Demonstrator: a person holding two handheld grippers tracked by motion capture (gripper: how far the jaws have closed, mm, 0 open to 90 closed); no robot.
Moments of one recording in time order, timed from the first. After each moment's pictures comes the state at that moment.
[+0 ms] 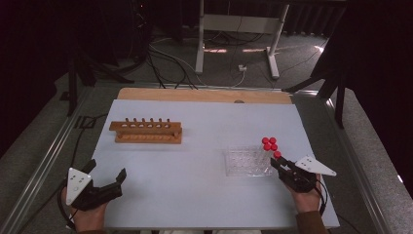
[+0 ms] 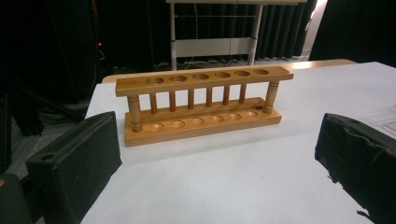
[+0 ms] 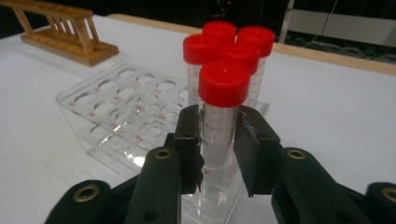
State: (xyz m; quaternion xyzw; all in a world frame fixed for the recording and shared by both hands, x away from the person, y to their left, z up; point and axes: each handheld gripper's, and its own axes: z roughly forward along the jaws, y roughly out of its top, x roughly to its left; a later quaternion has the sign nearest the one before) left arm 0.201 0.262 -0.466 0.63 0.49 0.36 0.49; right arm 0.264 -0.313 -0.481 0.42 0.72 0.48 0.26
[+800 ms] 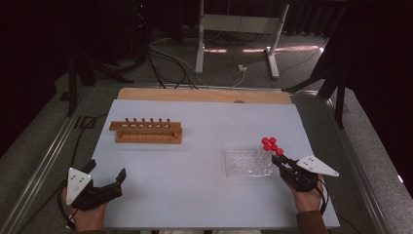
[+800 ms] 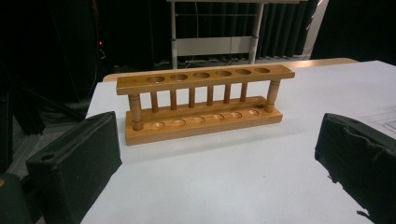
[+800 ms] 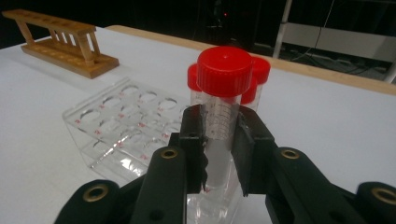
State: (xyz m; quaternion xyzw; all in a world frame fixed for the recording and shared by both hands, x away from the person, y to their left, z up) left arm 0.202 0.263 -0.467 0.63 0.49 0.36 0.48; right arm 0.260 -0.311 -0.468 0.41 0.71 0.49 0.28
